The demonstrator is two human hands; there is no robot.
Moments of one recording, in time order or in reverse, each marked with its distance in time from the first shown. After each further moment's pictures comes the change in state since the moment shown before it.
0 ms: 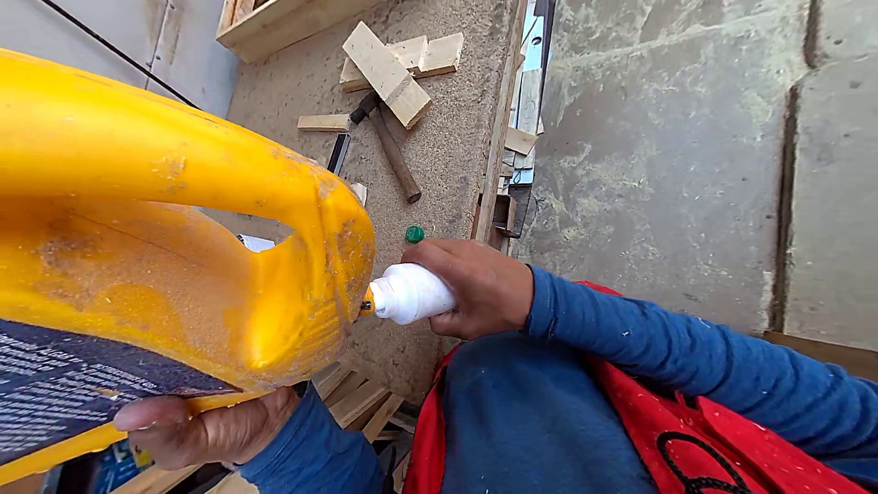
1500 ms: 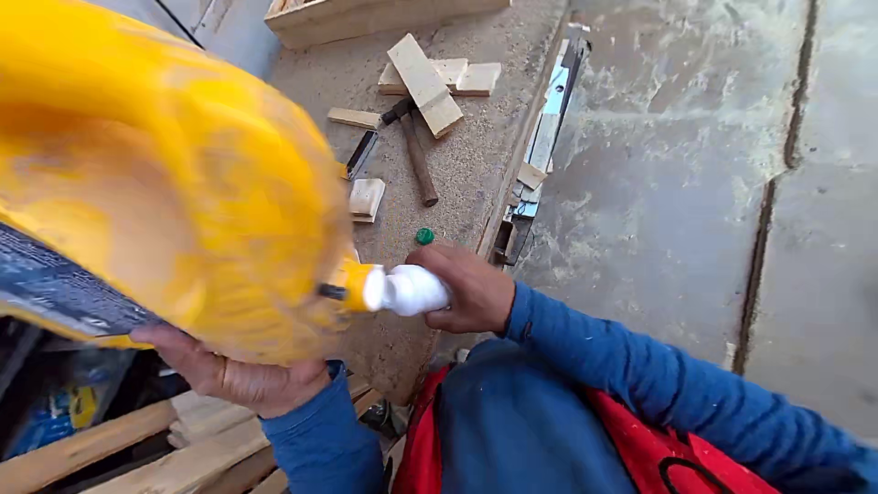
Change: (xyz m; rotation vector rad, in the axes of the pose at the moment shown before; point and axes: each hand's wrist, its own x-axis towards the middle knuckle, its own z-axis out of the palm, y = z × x) left_hand -0.014 0.000 0.020 -0.237 0.252 -0.126; right_hand 0.007 0.006 0.025 -0.004 -0.097 0.006
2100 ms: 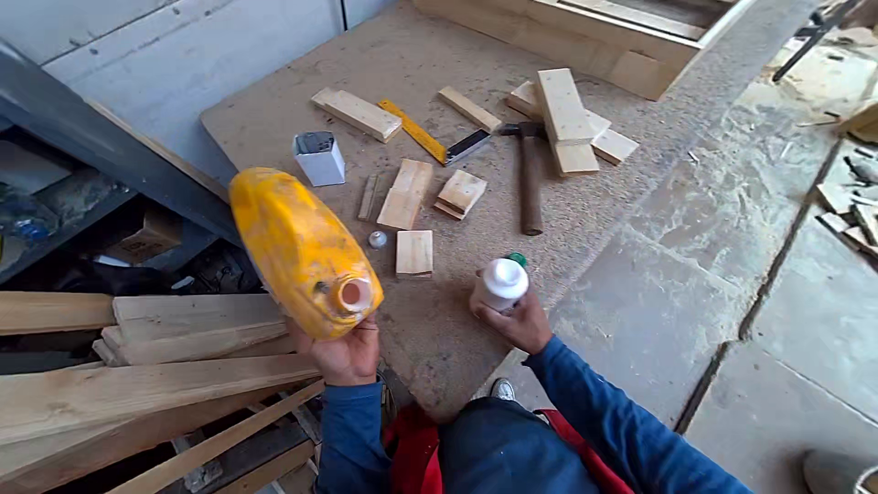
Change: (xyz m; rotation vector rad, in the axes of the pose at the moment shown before) left_hand -0.032 -0.030 -0.194 -0.541 0.613 -0.373; right_hand 0.026 0.060 0.130 0.206 0.141 0.312
